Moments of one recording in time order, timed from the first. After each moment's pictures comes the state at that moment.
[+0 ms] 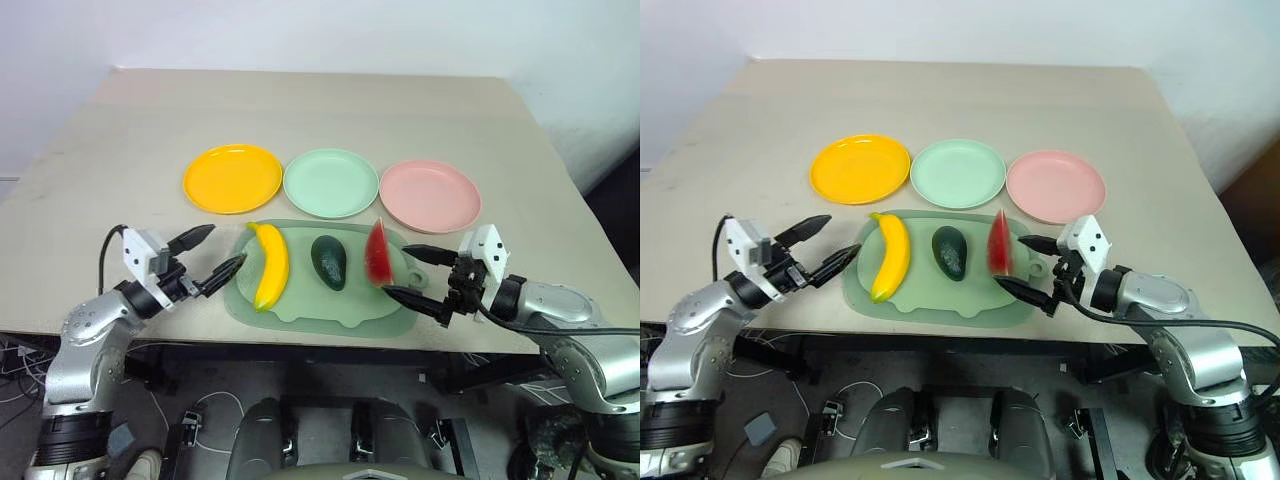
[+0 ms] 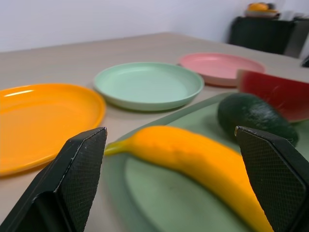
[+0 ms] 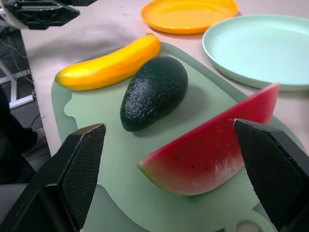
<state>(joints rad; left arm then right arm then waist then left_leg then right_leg) -0.09 0.53 0.22 -0.13 -0.53 0.14 -0.87 -0.13 -0.69 -0.11 -0.45 0.60 0.63 0.80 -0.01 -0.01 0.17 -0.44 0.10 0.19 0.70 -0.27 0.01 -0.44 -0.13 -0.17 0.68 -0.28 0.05</state>
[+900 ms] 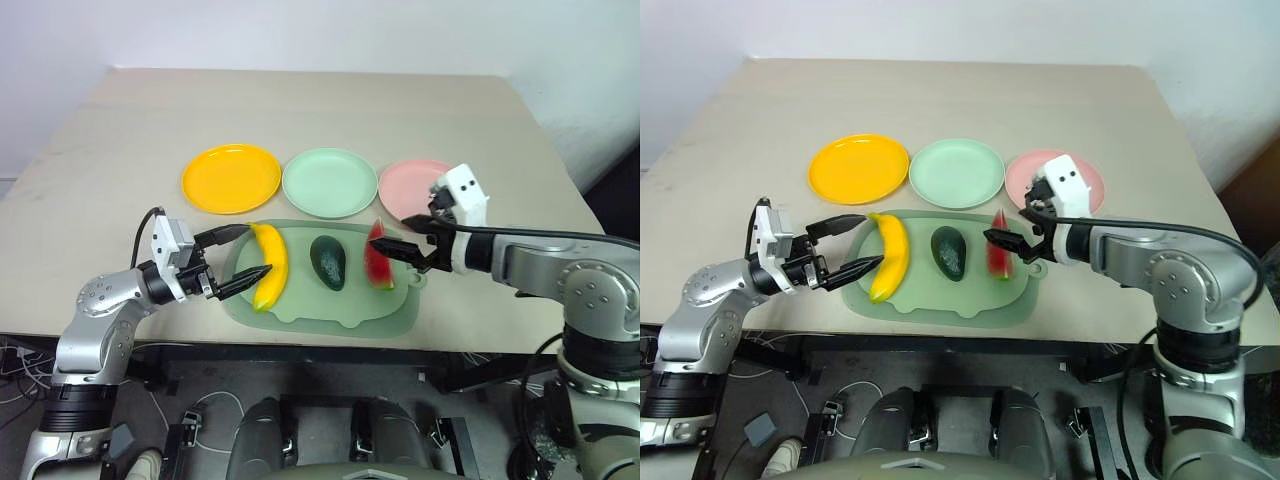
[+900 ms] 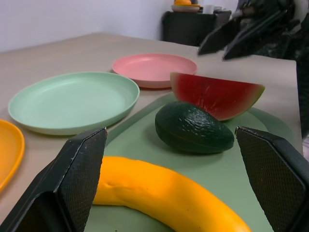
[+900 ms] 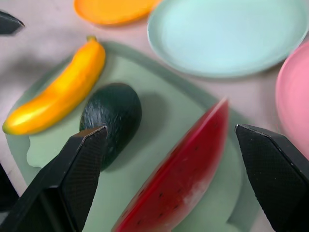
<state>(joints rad) -0.22 0.60 0.13 -0.08 -0.55 0.17 -1.08 -0.62 -0.55 -0.15 -0.43 0.87 1.50 0.24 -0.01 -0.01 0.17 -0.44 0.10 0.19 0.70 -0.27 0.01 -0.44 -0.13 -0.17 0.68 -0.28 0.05</state>
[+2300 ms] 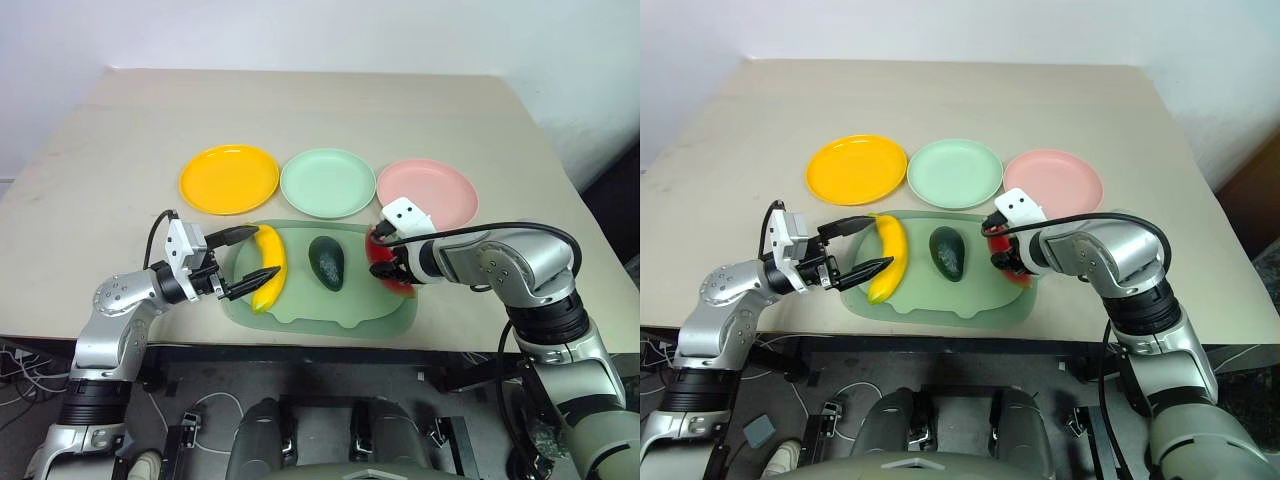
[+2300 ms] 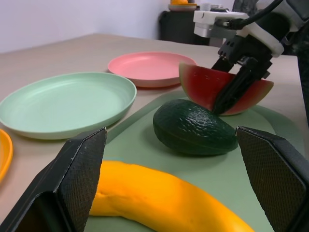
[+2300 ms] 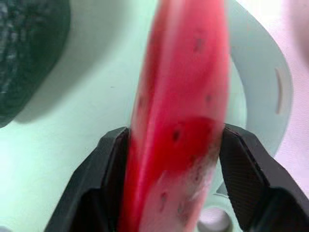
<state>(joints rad) -0.23 0.56 0.11 -0.03 -0.50 0.10 -1.07 -0.76 -0.54 0.21 -0.25 0.60 1.59 0.21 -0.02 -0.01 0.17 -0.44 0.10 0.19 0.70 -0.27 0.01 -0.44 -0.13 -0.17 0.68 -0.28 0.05</state>
